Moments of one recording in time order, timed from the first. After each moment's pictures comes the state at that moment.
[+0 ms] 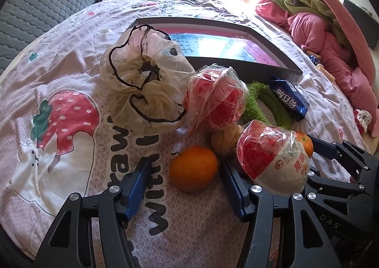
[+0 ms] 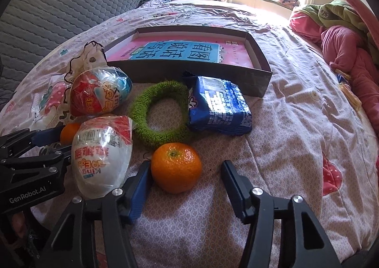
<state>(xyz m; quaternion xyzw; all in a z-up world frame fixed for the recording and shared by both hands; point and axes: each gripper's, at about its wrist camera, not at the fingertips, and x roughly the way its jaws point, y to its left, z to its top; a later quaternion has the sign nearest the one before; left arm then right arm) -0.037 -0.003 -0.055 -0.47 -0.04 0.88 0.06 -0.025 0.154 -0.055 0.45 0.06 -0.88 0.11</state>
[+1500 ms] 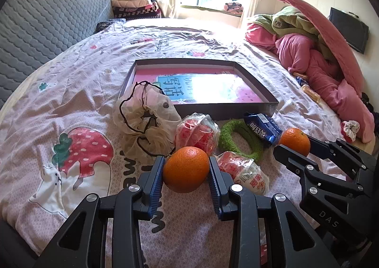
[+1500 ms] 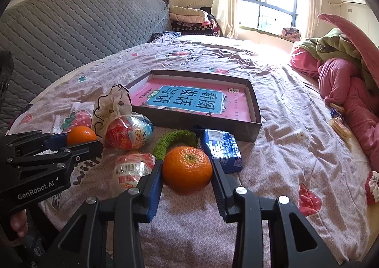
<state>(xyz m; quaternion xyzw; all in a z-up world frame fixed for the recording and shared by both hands) -0.008 -0.001 0.002 -0.38 -0.04 0.92 0.07 0.001 0.154 -0.001 0.34 0.06 -0.93 0.13</state>
